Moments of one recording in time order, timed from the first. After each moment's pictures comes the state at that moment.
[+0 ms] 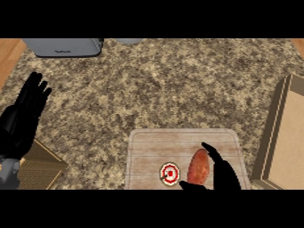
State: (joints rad) left arm -0.12 0.60 -0.28 -1.68 0.52 0.44 0.07; right arm 0.20 -0.07 0.52 -1.73 0.68 -0.31 0.84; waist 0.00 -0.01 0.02
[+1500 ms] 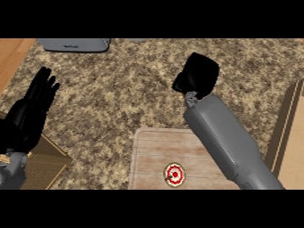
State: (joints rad) left arm -0.19 0.60 -0.32 -1.65 0.54 0.44 0.06; right arm -0.82 -0.03 0.30 -1.04 1.14 -0.06 1.03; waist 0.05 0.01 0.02
